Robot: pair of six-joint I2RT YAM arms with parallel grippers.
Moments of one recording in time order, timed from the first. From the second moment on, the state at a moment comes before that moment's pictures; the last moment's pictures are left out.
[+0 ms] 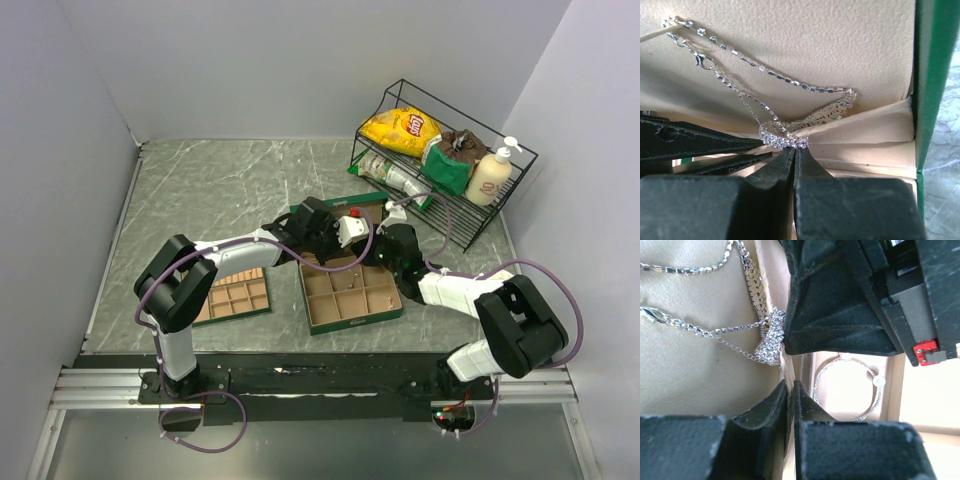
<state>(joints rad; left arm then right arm) -0.78 1.83 1.20 -0.03 0.32 0.42 0.50 1.42 0.54 0.44 -0.02 0.55</state>
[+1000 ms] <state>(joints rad) -0.78 1.83 1.20 -0.04 0.32 0.42 0.50 1.36 0.62 0.38 -0.04 0.53</state>
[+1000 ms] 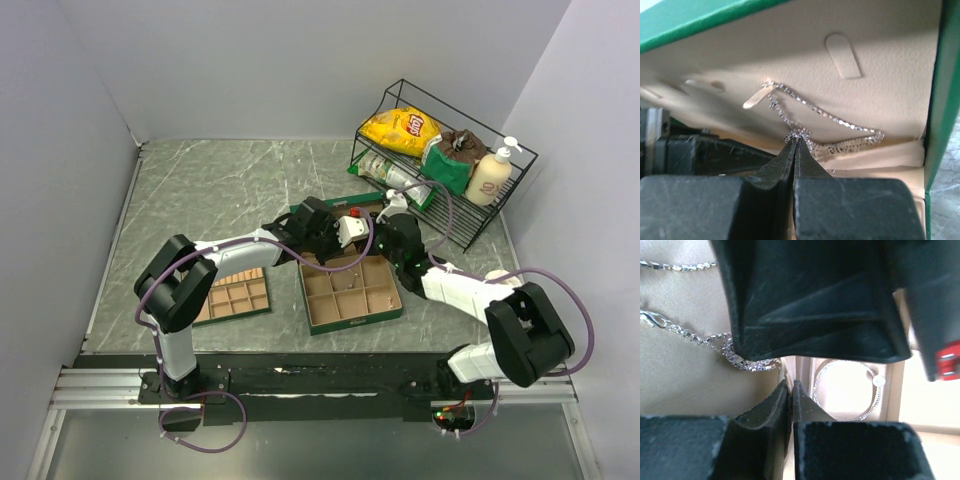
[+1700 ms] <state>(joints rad) -0.78 1.83 1.21 -0.06 0.32 0.42 0.50 1.28 0.64 0.23 0.07 0.55</state>
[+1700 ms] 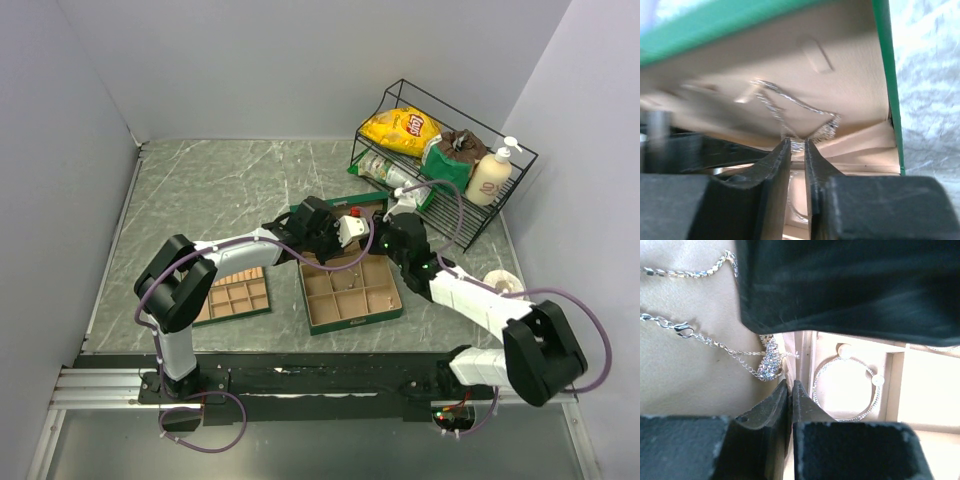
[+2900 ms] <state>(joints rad) -0.78 1.83 1.23 -0.09 0.32 0.42 0.50 1.43 0.58 0.37 -0.05 0.54</state>
